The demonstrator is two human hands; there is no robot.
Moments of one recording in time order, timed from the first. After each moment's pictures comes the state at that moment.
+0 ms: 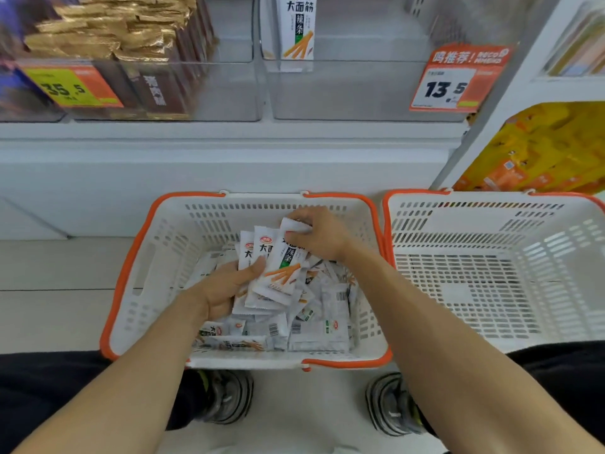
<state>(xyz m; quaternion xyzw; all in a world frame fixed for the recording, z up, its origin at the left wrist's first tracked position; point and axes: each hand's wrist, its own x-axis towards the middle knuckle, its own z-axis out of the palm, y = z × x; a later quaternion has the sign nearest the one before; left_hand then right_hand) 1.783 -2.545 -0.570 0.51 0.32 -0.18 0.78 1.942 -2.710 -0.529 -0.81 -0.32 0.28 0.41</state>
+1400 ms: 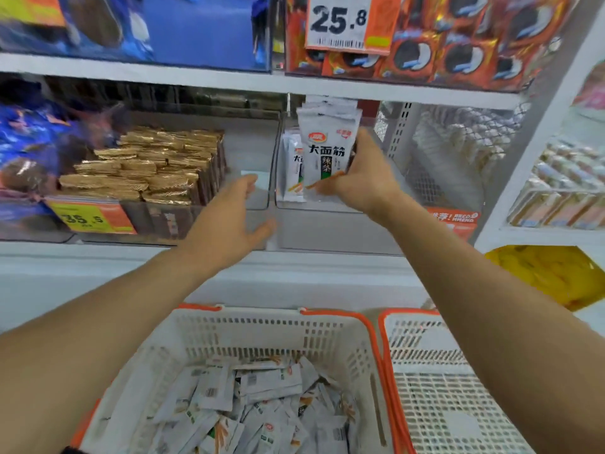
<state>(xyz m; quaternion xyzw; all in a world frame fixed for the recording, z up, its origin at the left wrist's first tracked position) 1.935 -2.482 -0.358 0.94 0.12 0.19 0.27 2.061 -2.662 -0.295 -0.80 -0.26 0.05 0.54</state>
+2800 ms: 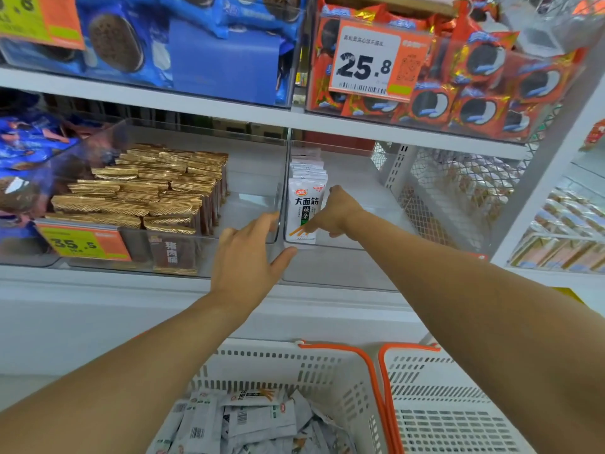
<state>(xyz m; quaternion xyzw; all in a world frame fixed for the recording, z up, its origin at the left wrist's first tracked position) 1.962 -2.491 -0.387 0.92 0.10 0.32 0.22 2.119 -2.595 -0.320 -0.93 -0.16 0.15 0.29</state>
